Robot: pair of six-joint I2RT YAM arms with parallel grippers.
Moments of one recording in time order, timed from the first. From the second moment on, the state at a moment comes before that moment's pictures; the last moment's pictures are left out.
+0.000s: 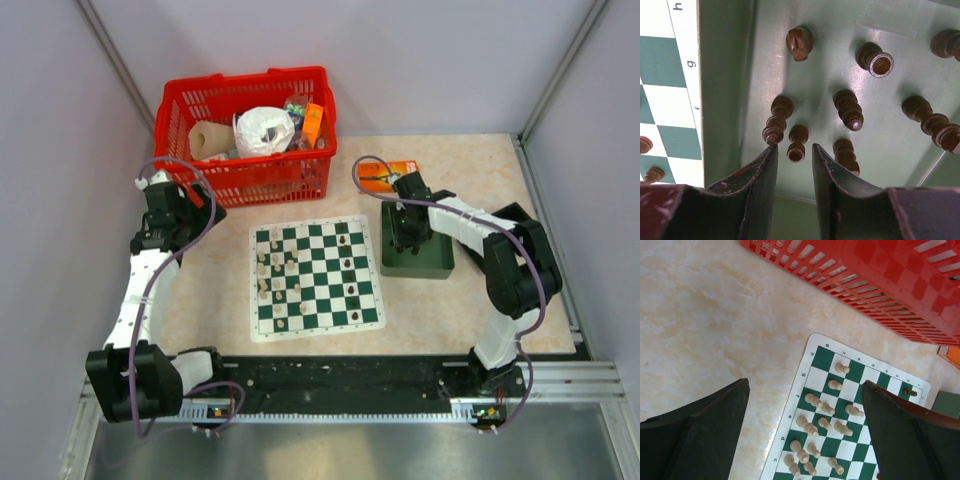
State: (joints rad) left arm 0.12 1.15 0.96 -0.46 0.03 -0.56; right arm 0.41 1.77 1.20 -0.57 0.04 0.24
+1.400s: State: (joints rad) left arm 0.12 1.15 0.96 -0.44 0.06 -0.56; right arm 0.41 1.75 1.20 -0.60 0.05 0.24
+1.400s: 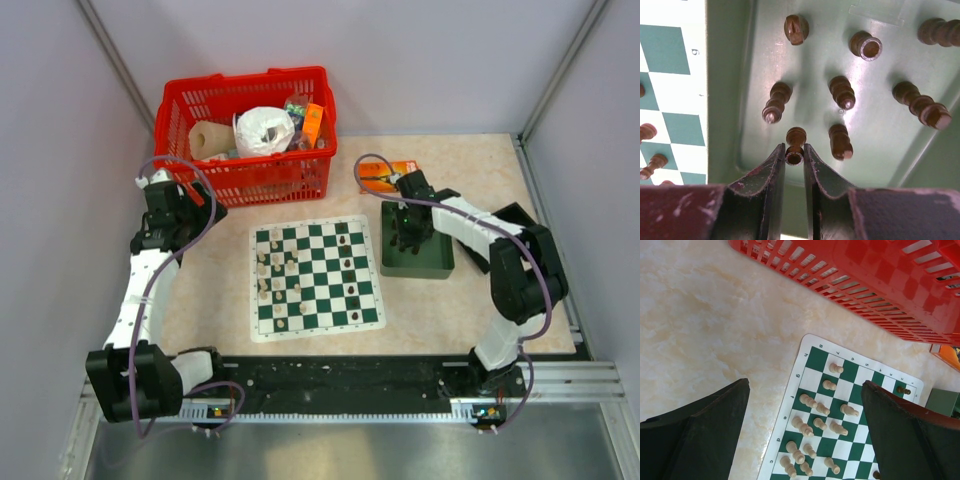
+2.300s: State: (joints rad) left arm 0.12 1.10 0.96 -0.47 0.04 -0.53; right arm 0.54 1.83 1.45 -0.62 0.02 0.31
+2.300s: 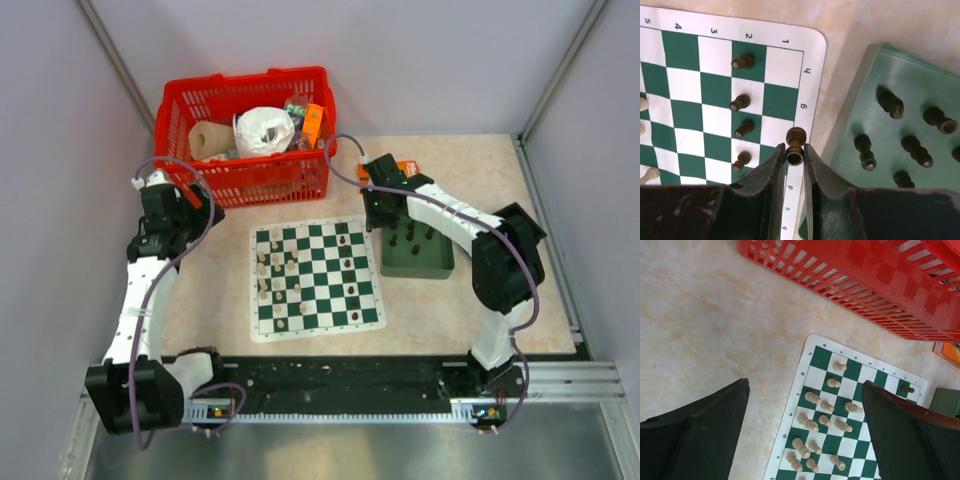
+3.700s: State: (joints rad) left arm 0.12 1.06 0.96 -0.53 -0.04 -0.50; right arm 0.57 2.13 1.67 -0.57 0.07 0.31
